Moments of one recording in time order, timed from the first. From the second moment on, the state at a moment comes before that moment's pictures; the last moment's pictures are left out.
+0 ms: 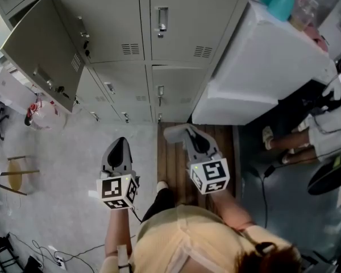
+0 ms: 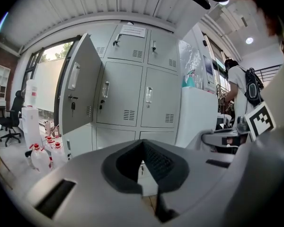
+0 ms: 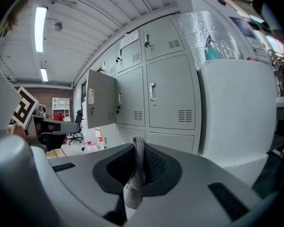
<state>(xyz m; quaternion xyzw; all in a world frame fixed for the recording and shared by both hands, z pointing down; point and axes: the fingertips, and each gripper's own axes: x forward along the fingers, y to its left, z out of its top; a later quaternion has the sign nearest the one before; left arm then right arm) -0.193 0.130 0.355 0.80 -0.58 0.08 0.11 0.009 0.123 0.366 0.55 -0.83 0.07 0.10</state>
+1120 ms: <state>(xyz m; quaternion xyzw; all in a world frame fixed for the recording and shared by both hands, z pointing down) -0.187 -0.015 0.401 0.78 -0.61 0.07 0.14 -0.013 -0.051 0.405 0.49 -0.86 0.05 0.15</state>
